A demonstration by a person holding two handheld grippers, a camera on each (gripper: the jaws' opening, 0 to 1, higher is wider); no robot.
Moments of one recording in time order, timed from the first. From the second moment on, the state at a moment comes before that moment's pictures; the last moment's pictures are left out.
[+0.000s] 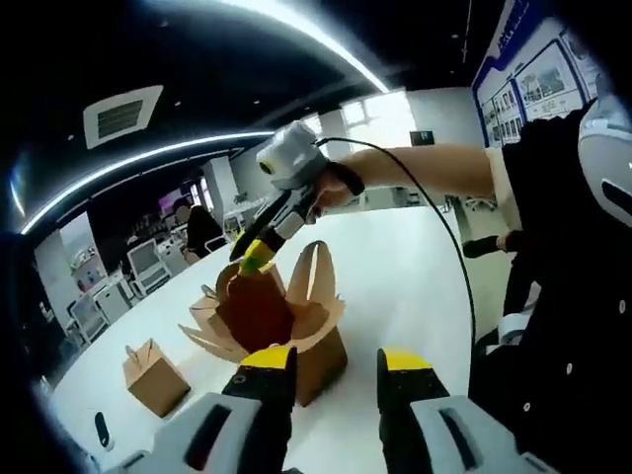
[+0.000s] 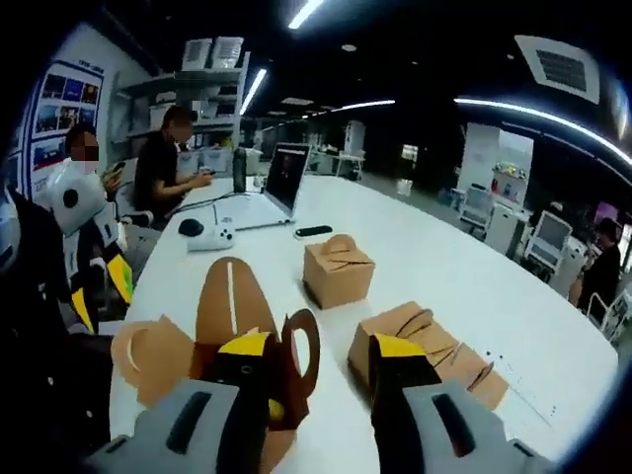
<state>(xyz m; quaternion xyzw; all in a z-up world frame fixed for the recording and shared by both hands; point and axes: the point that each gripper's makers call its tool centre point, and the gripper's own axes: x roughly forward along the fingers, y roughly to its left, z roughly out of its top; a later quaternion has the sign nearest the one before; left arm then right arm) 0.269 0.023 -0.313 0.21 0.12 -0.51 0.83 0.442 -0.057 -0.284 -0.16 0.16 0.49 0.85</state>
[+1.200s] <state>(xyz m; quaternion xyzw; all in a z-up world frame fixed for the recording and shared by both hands) 0.230 0.118 -0.350 0.10 0.17 -0.41 0.89 0.230 -0.147 -0.332 -0.12 0.12 0.41 0.90</state>
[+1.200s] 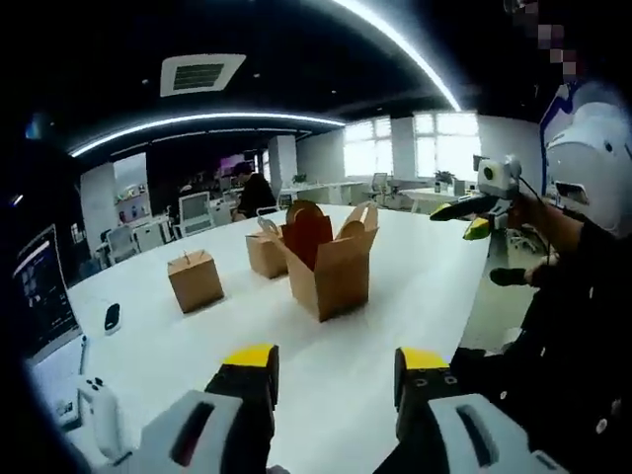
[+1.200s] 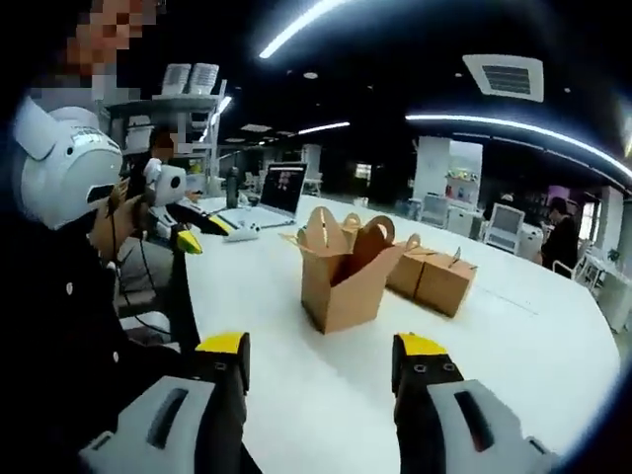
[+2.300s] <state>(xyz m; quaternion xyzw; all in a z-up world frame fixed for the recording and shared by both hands) 0.224 0.080 -0.356 0.09 0.17 -0.45 0.87 0.365 -0.073 -0.371 -0.11 0.09 0.48 0.87</state>
